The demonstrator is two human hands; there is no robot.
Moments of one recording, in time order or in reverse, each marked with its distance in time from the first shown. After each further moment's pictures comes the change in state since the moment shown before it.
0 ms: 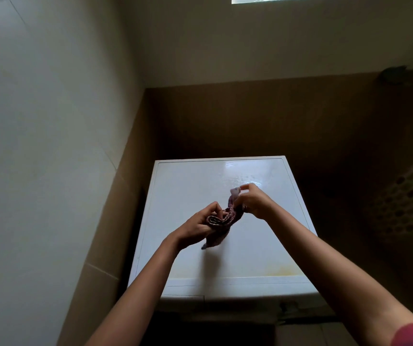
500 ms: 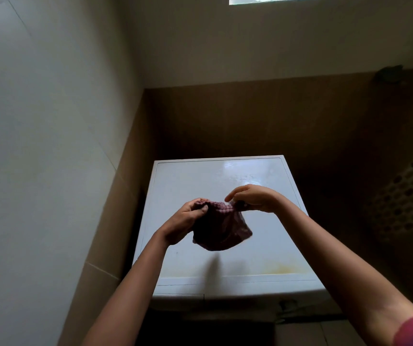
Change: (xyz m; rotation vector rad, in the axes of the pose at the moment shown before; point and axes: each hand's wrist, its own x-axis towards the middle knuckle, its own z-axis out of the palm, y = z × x) left_hand -0.006 0.001 -0.022 -0.321 0.101 -0.122; right_hand -0.013 -0.014 -0.018 -0.359 -0.290 -0.048
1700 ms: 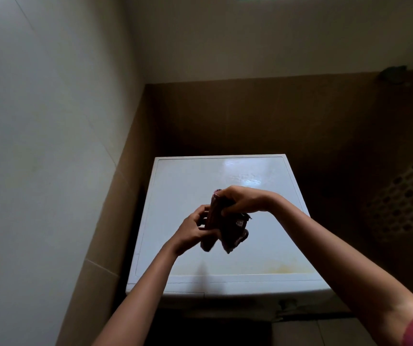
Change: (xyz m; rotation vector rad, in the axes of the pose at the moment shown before) left_hand 0.002 -0.046 0.005 0.183 0.044 0.143; right_hand -0.007 -0.023 0.019 -0.517 -0.187 -0.438
